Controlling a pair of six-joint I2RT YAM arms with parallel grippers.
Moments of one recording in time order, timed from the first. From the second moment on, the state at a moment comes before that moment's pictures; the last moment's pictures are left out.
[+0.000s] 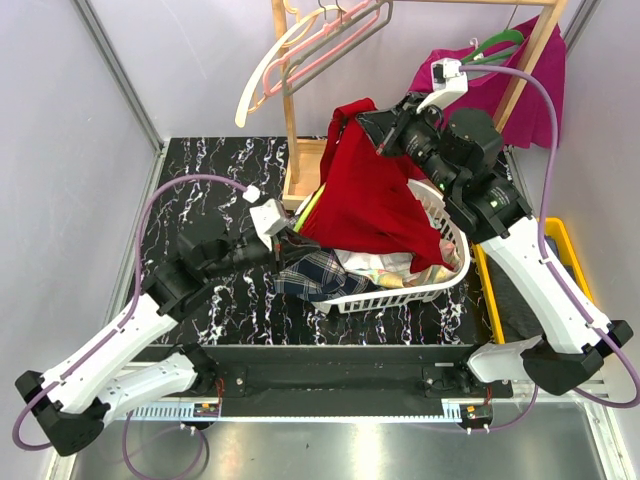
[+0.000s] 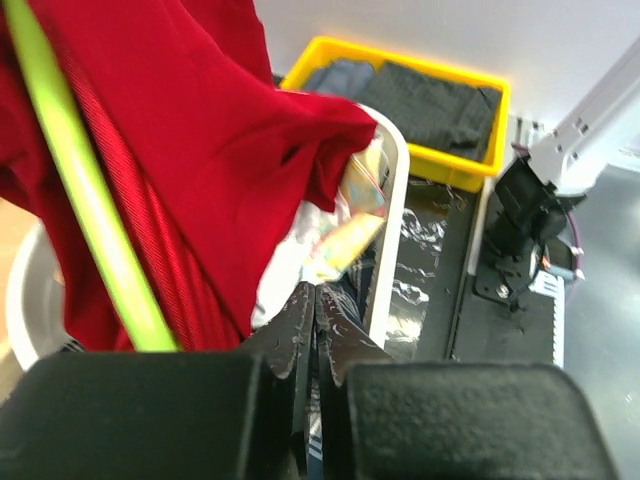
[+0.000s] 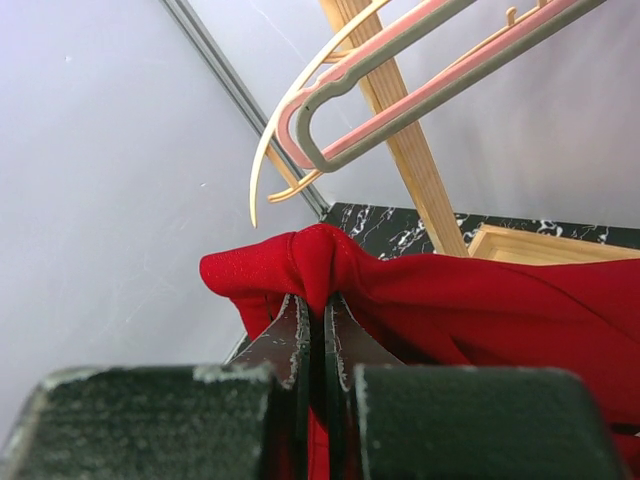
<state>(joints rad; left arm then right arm) -0.75 0.87 0.95 -0.18 0.48 -0.02 0.63 1.33 1.70 -0.27 0.06 0.48</state>
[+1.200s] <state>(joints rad) -0.64 0.83 0.95 -0.13 0.44 -0.02 0.68 1.33 1.70 -0.27 0.03 0.49</state>
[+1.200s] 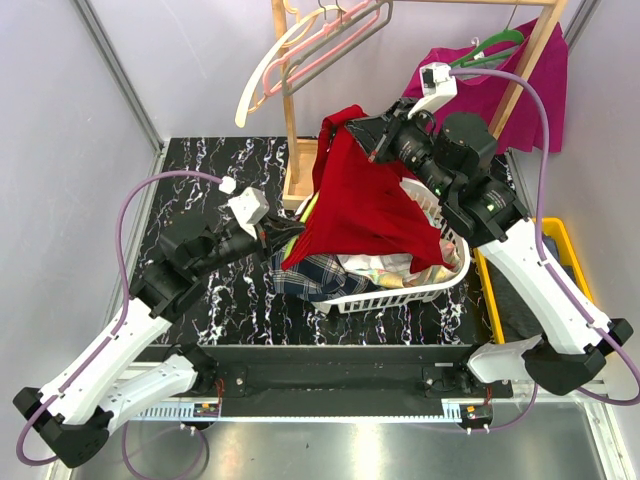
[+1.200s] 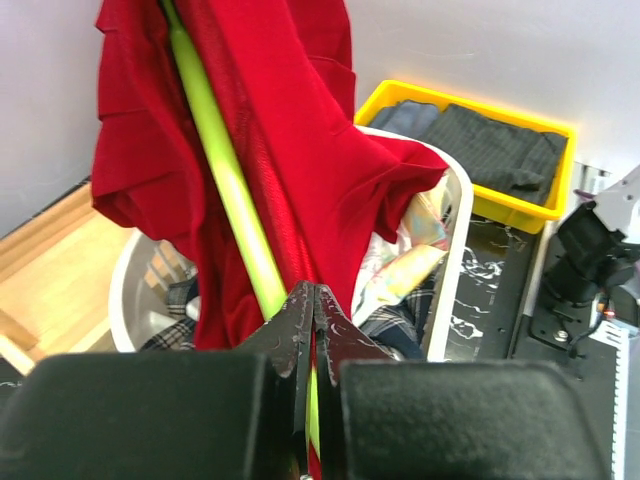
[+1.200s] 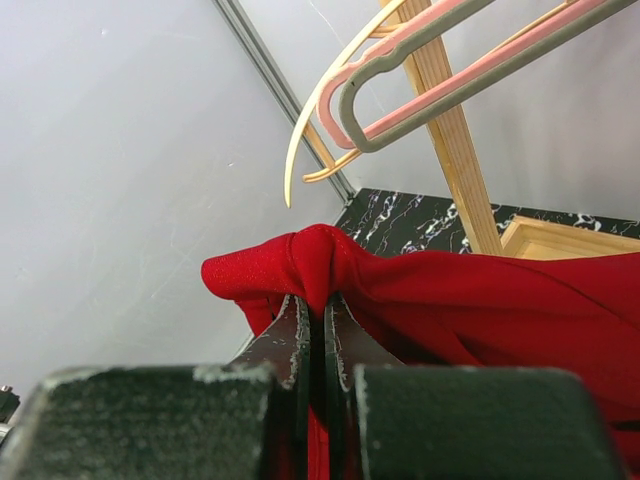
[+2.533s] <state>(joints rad) -0.72 0.89 0.89 -0.06 0.44 -0.08 0.75 1.33 1.70 -0.26 0.03 0.51</state>
